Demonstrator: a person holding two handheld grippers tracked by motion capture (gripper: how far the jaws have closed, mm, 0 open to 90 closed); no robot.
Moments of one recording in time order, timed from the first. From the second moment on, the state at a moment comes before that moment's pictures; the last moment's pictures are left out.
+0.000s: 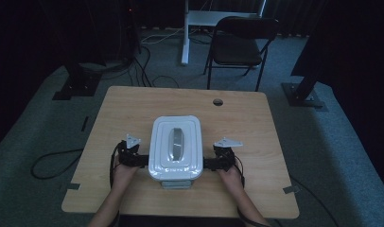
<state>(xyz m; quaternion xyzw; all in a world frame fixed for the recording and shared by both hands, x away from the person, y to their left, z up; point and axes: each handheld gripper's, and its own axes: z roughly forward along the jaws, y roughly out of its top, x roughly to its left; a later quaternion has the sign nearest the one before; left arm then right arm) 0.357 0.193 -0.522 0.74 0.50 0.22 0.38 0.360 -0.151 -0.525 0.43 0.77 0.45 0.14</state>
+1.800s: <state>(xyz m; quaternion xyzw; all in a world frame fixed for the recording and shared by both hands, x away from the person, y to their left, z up) 0.299 0.260 -0.523 0.73 0.50 0.25 0.40 0.309 -0.272 -0.538 0.52 0.72 0.39 0.22</state>
